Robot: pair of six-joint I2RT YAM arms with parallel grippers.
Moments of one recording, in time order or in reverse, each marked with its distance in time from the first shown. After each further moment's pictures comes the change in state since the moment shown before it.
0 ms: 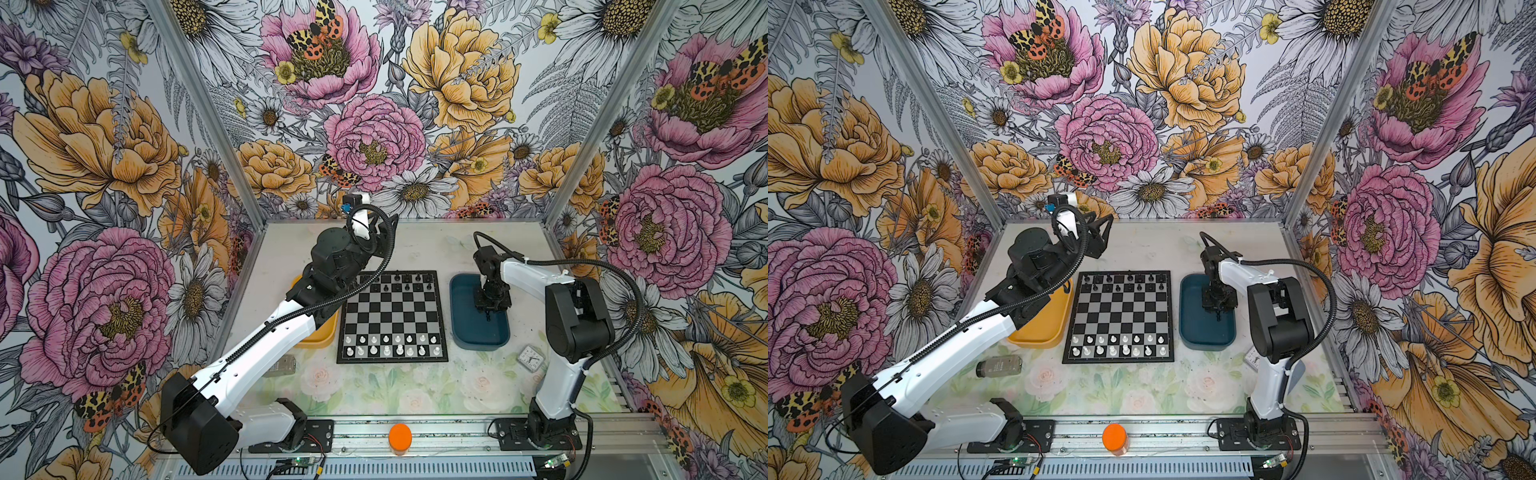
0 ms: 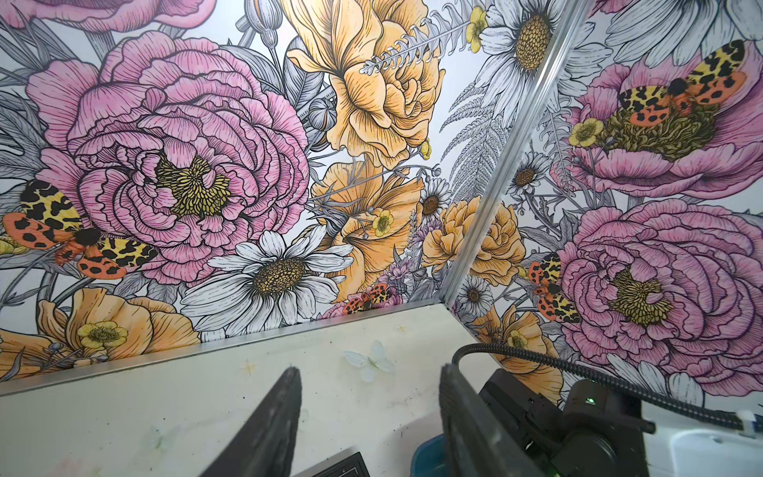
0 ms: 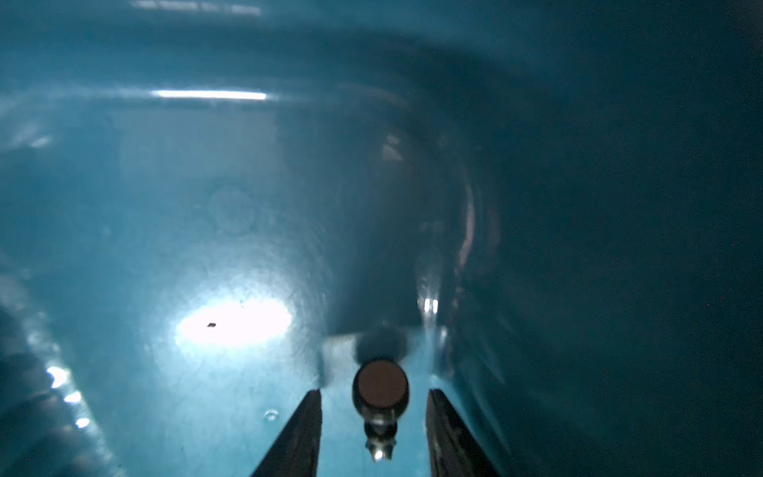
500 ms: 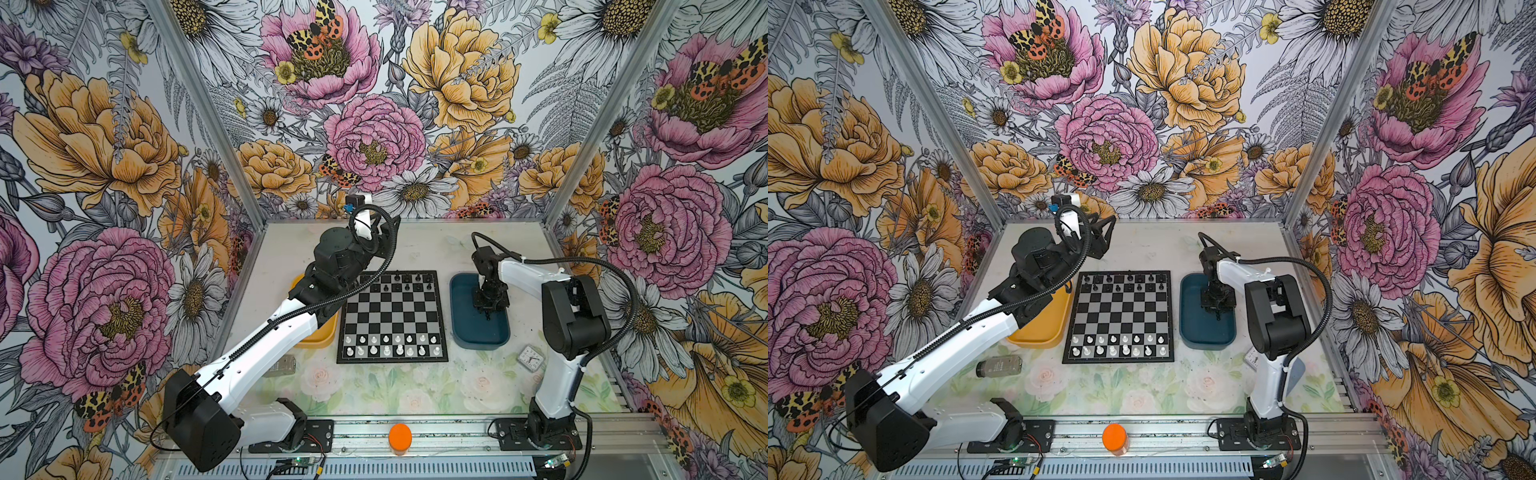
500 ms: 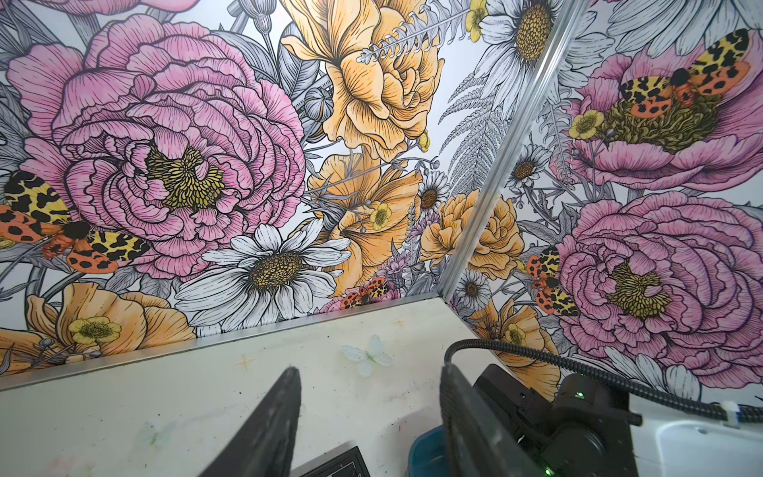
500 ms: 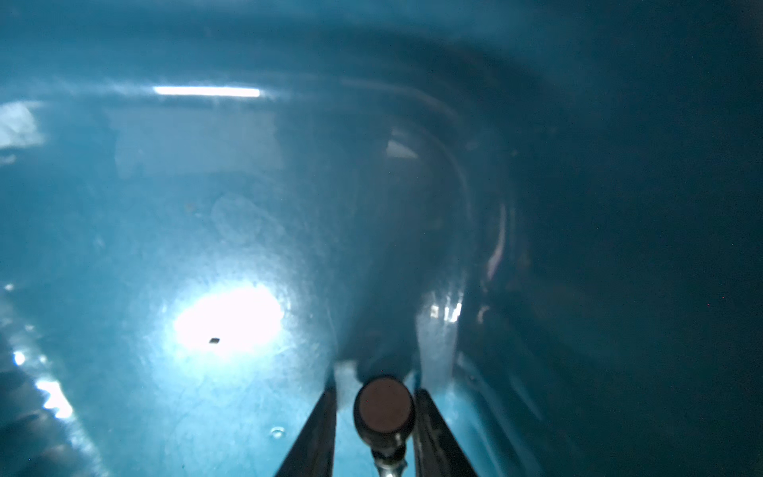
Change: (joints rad) left arm -0.001 0.015 0.000 0.002 0.011 -0.003; right arm 0.000 0.024 0.011 0.009 -0.011 -0.003
